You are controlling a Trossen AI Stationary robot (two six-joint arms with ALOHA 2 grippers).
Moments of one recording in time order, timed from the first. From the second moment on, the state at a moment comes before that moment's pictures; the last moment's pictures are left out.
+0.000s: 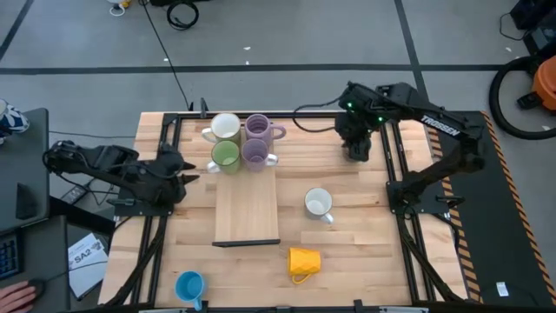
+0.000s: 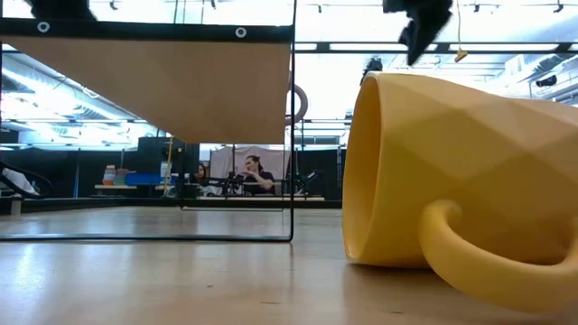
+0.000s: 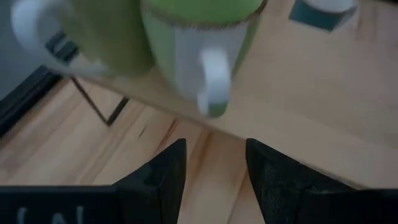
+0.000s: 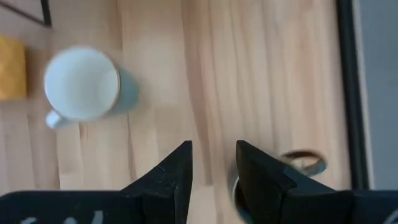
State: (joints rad) left arm -0.29 0.60 0.84 -1.04 -0.52 -0.57; right arm -0.41 1.37 1.58 -1.42 -0.12 -0.29
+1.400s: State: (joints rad) left arm -0.29 0.59 0.76 -0.95 -0.52 -0.61; right arm -0.46 1.28 0.92 -1.07 0.22 -0.30
